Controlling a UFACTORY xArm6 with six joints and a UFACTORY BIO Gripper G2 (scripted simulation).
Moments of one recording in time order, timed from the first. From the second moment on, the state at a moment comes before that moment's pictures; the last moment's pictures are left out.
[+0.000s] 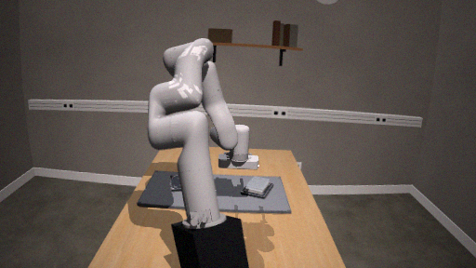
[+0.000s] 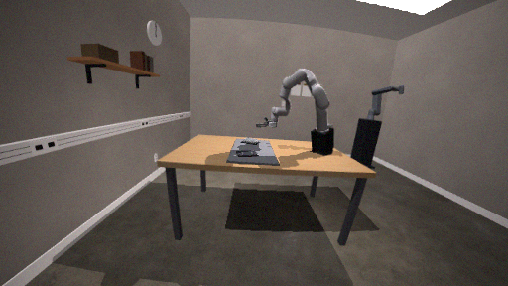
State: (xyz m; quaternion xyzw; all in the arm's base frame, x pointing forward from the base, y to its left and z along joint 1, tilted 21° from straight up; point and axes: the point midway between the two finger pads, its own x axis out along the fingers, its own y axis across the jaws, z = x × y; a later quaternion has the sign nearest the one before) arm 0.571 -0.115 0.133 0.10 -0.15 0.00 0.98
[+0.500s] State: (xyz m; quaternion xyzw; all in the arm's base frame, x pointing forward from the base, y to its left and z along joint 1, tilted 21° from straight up) arm 0.533 -0.077 0.170 0.10 -0.15 0.00 0.98
